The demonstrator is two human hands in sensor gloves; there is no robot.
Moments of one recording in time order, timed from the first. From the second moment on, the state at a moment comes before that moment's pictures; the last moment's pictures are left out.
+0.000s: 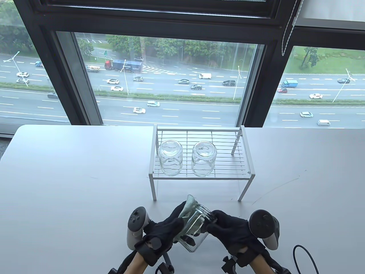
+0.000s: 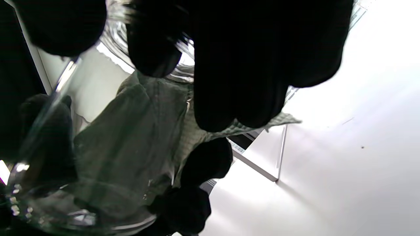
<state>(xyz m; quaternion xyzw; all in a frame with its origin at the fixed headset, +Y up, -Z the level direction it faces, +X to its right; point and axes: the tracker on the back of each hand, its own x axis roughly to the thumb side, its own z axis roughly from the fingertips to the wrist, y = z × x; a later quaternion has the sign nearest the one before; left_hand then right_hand) -0.097 -0.739 -0.288 -0.17 -0.28 0.69 0.64 0.168 -0.705 -0.292 0.22 0.01 0.84 0.49</state>
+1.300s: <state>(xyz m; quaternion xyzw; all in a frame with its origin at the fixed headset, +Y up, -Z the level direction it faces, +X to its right) -0.093 -0.730 -0.285 -0.08 -0.29 0.59 0.75 0.171 -0.698 -0.271 0.11 0.01 0.89 0.45</state>
